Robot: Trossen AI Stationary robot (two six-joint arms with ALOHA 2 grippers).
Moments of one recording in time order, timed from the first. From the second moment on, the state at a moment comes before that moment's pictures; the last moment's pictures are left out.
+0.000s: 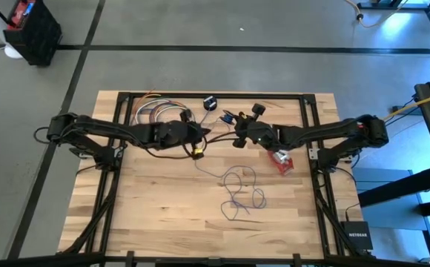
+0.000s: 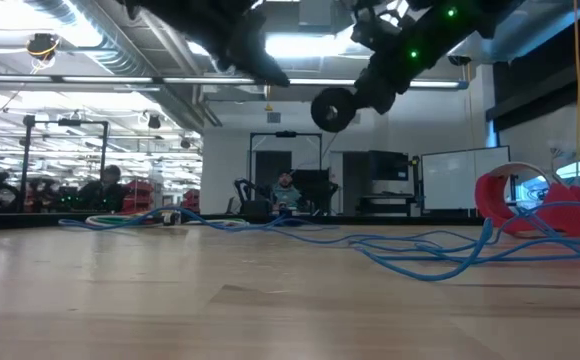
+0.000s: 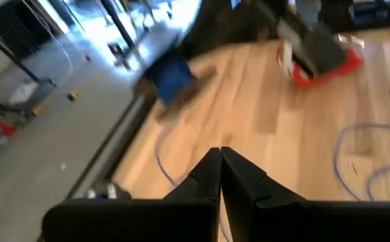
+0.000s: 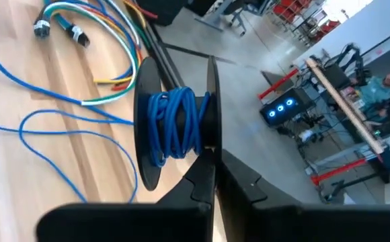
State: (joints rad) left arm 0.05 1.42 0.95 0.01 -0.44 0.14; right arm -0.06 1.42 0.86 0.08 0.74 -0.34
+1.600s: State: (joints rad) left arm 0.39 1.53 0.90 0.36 0.00 0.01; right arm -0.05 1.41 0.86 0.00 0.69 -0.30
